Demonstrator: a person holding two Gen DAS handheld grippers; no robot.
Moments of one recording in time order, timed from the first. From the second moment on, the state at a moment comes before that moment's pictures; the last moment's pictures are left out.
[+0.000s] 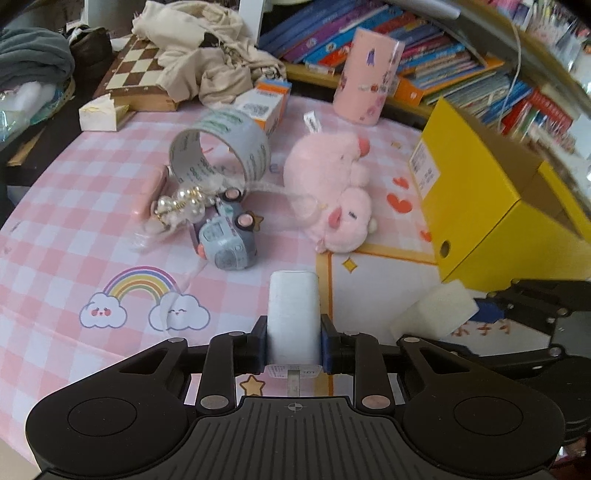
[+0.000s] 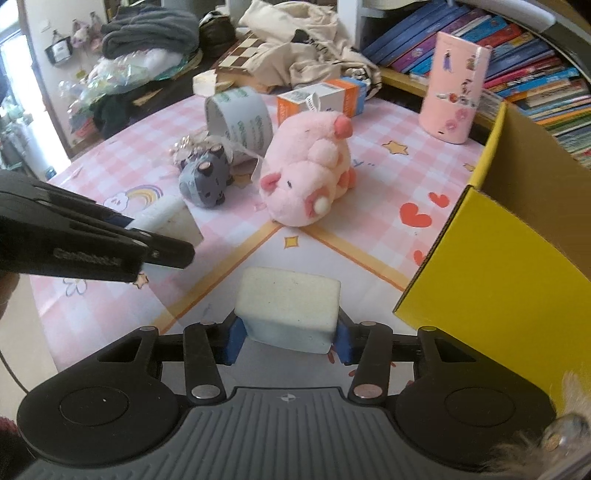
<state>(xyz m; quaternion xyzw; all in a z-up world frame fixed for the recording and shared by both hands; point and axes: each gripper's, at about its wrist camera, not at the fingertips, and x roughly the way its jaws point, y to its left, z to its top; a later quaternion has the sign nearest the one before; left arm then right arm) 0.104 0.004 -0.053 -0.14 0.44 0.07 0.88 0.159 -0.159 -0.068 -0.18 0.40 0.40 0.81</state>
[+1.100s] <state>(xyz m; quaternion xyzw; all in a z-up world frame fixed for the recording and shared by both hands) 0.028 0.032 -0.022 -0.15 0.41 -0.08 0.90 0.062 -0.147 -0.029 -0.14 0.39 0.32 0.85</state>
